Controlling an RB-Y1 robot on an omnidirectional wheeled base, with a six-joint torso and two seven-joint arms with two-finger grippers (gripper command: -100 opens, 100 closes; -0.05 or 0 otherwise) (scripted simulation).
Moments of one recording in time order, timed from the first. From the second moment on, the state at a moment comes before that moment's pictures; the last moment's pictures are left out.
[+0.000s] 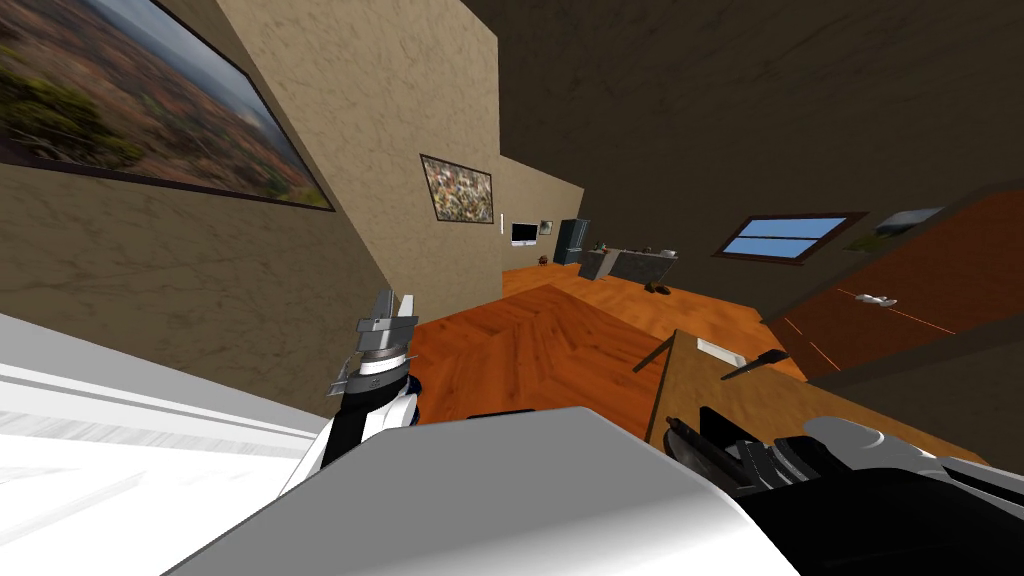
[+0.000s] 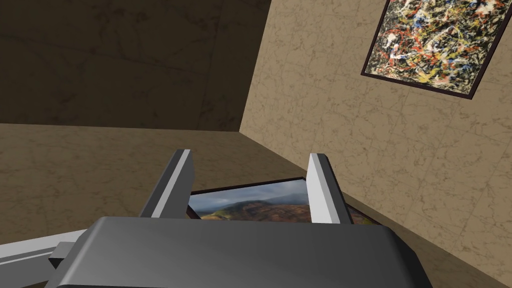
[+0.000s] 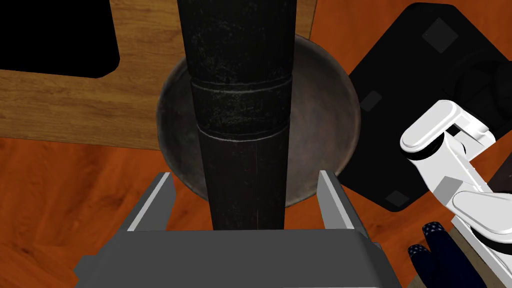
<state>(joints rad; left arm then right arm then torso) 0.47 0.03 0.00 -2.28 -0.10 -0.60 0.12 0.26 -1.36 0.59 -0.54 0.90 -0.98 0.30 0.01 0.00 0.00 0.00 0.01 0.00</state>
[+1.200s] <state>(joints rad) 0.47 0.03 0.00 -2.28 -0.10 -0.60 0.12 0.24 -1.43 0.58 -0.56 0.90 -1.06 0.29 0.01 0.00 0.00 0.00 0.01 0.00</state>
